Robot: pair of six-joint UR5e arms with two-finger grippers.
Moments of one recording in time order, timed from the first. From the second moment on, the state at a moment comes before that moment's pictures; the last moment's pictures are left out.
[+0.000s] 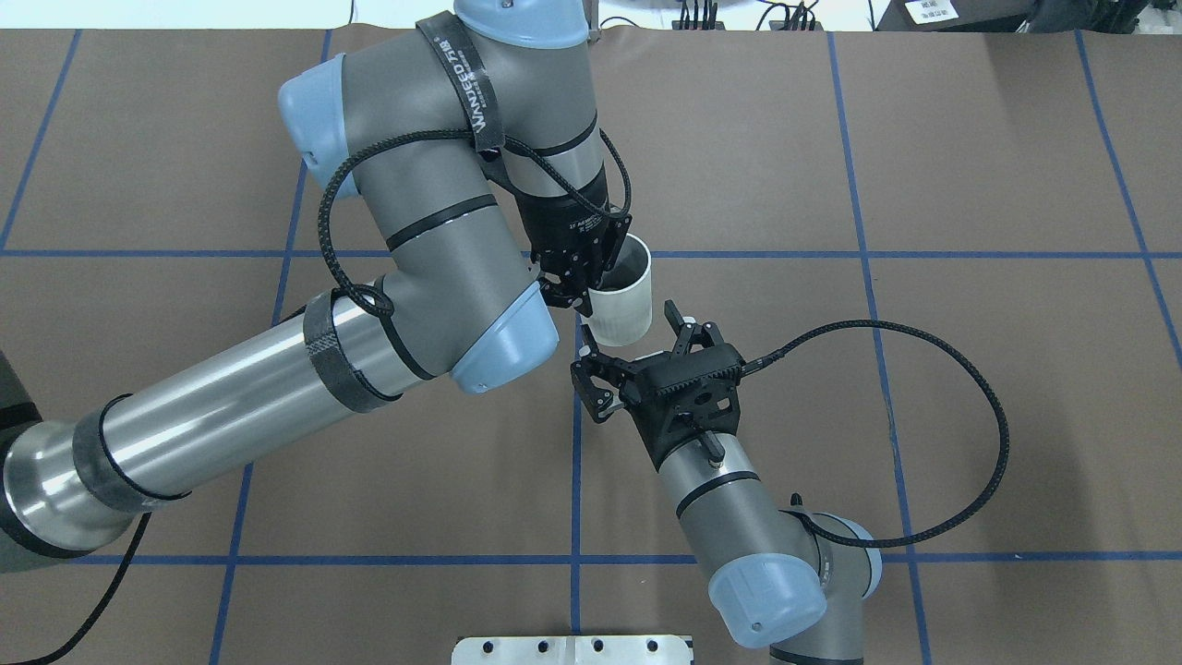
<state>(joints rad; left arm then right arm) -0.66 -2.59 -1.51 -1.32 -2.29 -1.88 0.14 -1.13 1.68 -0.62 0.61 0.83</state>
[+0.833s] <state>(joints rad) -0.64 -2.60 -1.52 -1.32 -2.30 -1.88 0.15 -1.13 1.67 -0.62 0.61 0.83</state>
